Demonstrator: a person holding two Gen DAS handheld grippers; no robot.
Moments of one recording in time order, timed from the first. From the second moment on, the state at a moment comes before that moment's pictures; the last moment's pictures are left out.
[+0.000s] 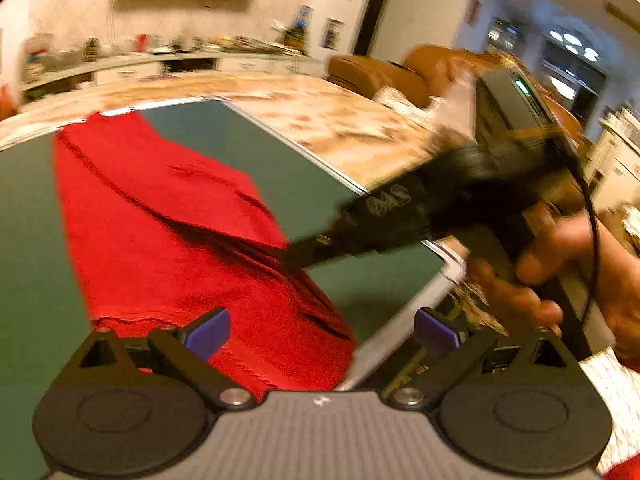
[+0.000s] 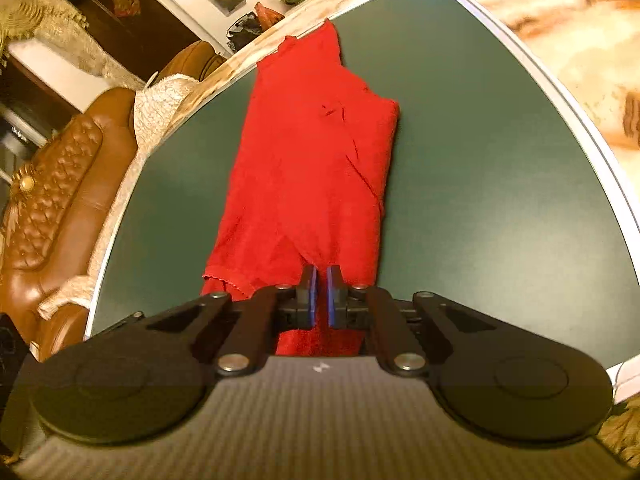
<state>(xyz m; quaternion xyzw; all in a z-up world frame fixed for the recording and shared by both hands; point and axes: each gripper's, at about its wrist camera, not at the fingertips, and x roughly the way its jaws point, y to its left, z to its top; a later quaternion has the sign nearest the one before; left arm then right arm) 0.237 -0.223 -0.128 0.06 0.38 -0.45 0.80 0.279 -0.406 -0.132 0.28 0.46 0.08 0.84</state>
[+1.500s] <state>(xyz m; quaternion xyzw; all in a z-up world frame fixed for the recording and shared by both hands) 0.261 -0.260 -0.159 0.09 0.40 -0.51 0.76 0.297 -0.323 -0.097 -0.04 0.53 0.14 0.84</state>
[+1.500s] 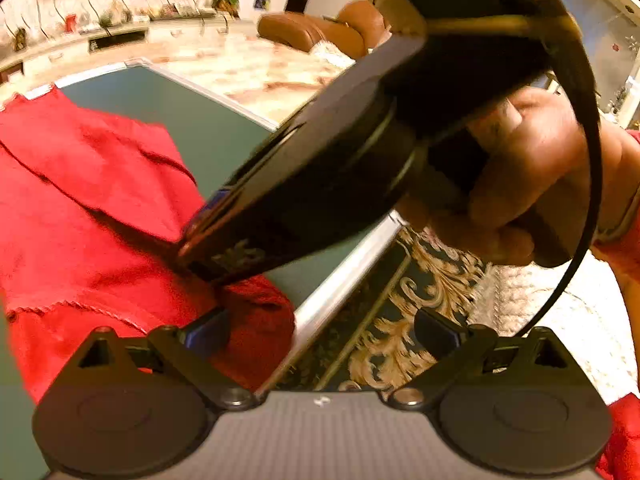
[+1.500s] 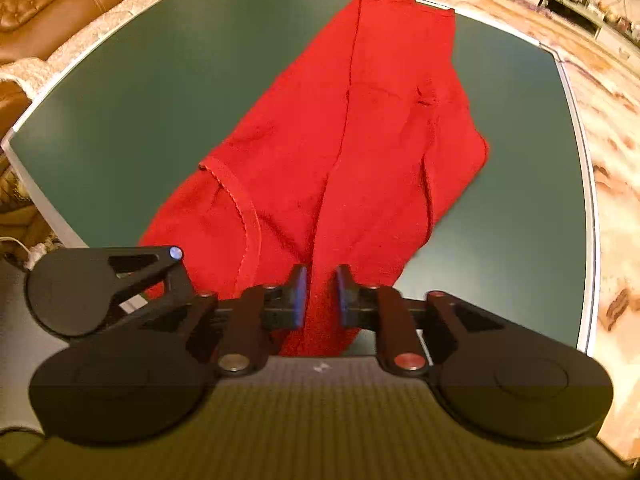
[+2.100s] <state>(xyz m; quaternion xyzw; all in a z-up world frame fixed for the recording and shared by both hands) 0.320 -0.288 -0.176 0.04 0.40 -0.51 0.76 0.395 -0.312 -0.122 -0.11 0.51 0.21 0.82</state>
